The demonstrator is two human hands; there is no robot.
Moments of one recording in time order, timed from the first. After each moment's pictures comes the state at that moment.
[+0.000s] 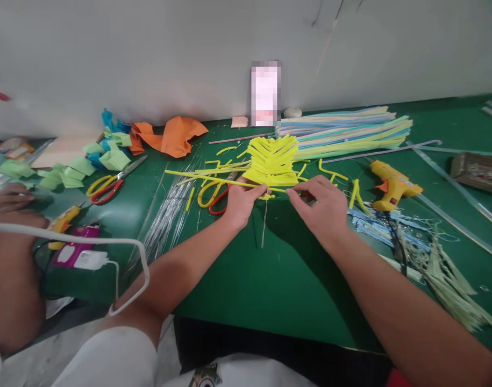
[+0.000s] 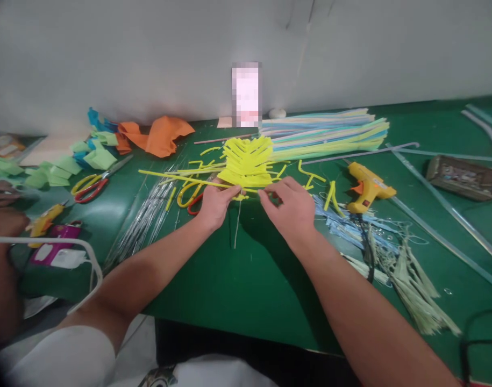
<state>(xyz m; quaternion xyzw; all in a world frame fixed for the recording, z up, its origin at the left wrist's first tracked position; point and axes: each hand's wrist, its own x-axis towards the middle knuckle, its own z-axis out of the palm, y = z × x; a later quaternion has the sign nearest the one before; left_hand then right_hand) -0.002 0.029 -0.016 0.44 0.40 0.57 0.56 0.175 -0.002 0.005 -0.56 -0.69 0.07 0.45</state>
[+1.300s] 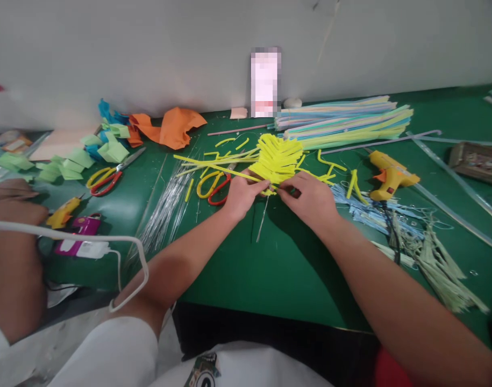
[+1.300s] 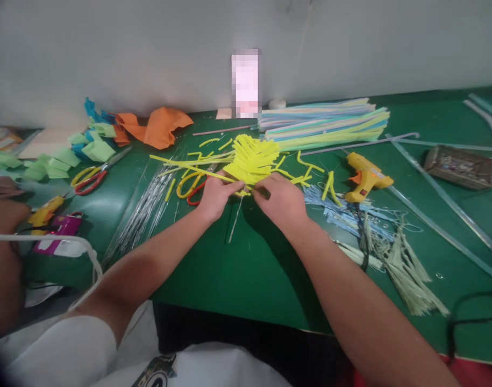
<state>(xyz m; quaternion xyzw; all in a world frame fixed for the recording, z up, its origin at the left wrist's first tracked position) -0.003 0.022 -0.012 0.50 0.48 0.49 0.53 0.170 -0.003 0.002 -0.56 -0.75 0.12 0.33</state>
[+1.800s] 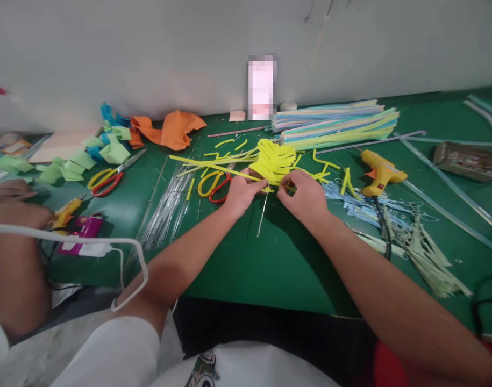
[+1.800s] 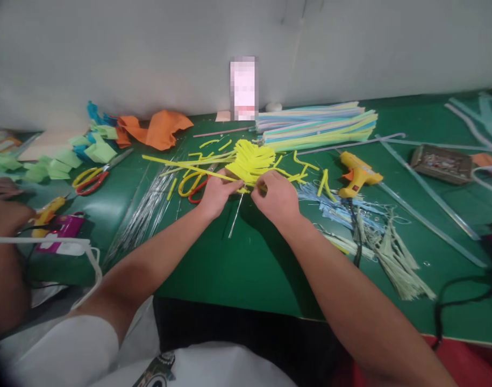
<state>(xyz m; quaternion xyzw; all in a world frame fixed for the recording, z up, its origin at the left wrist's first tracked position) -0.004 0.023 -0.015 0.49 0.45 0.50 0.56 0.163 -0.006 -0.003 -0.59 -0.72 0.10 0.35</state>
